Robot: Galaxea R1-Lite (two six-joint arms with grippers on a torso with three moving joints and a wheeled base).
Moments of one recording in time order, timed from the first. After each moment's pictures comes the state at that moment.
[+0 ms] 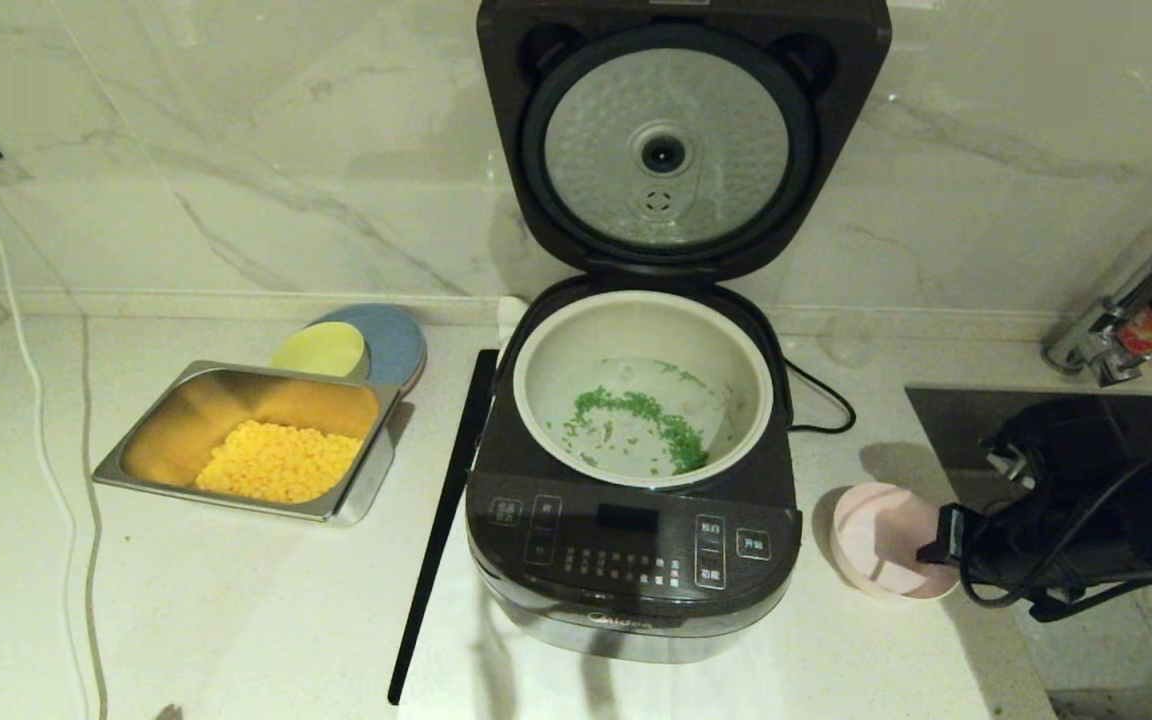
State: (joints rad) left arm -0.02 0.00 0.00 -0.01 0.01 0.00; right arm 0.03 1.82 -0.83 -0.05 0.08 0.47
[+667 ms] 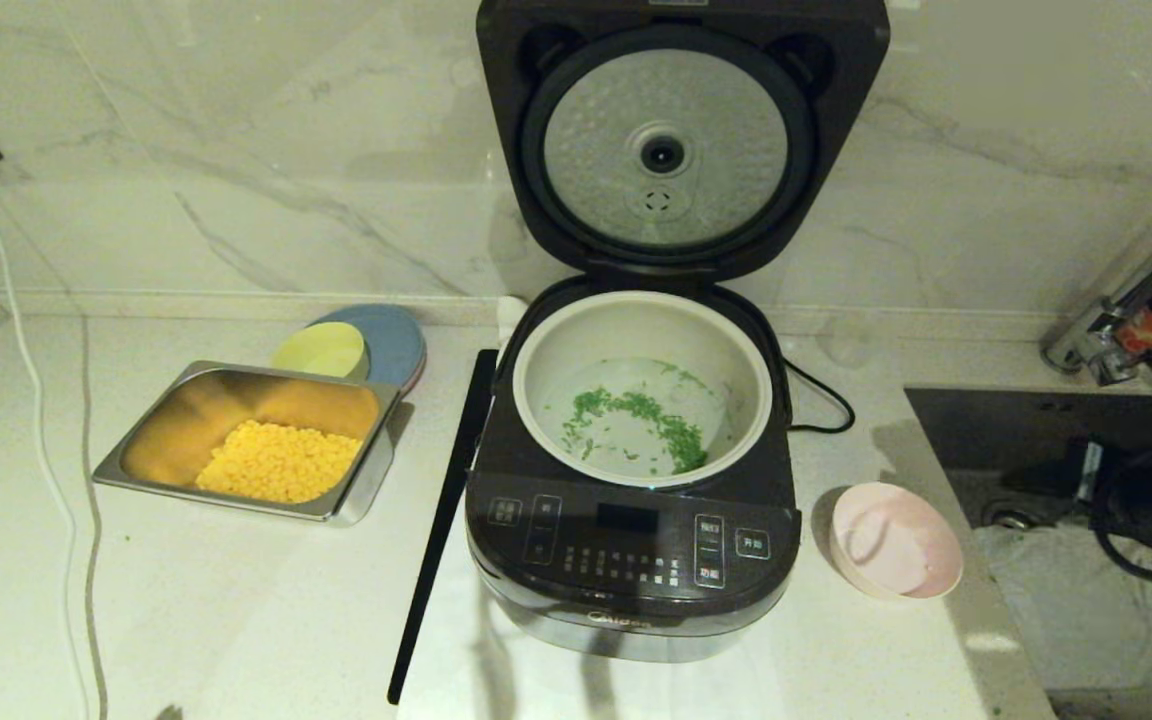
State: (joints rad) left arm -0.02 0.00 0.00 -0.01 0.01 0.00; right arm -0.05 1.45 -0.89 0.14 0.07 0.46
